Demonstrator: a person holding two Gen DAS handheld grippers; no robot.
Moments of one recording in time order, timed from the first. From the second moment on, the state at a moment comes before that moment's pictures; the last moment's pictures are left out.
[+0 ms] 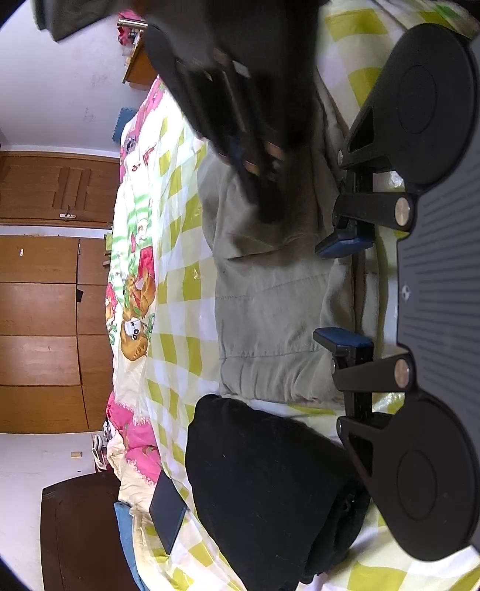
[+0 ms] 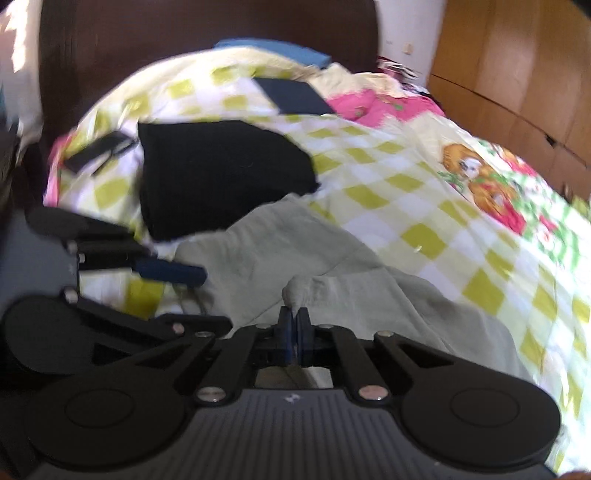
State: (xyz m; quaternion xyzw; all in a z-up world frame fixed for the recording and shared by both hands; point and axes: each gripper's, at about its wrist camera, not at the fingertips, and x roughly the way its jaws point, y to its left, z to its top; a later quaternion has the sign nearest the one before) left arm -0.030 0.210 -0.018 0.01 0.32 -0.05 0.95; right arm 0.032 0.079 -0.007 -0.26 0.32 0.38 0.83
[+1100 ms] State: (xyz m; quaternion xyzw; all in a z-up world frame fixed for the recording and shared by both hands) left arm -0.033 0.216 -0.018 0.00 0.32 -0.04 0.95; right arm 0.022 0.078 -0.021 -0.35 0.31 0.37 0.81
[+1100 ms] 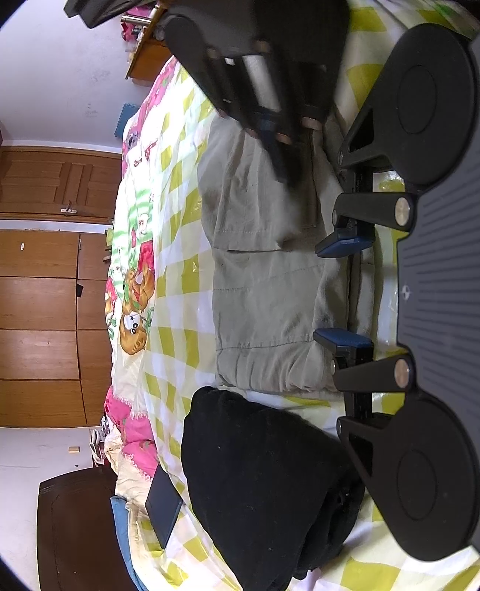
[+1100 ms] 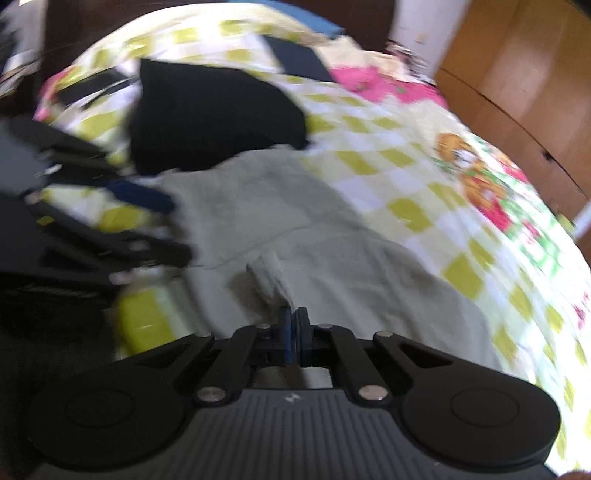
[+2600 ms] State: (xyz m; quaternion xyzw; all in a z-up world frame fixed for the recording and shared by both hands) left arm -0.037 0.228 -0.019 -0.02 0.30 -0.04 0.95; right arm 0.013 0.097 -0.055 -0.46 0.26 0.32 0.79
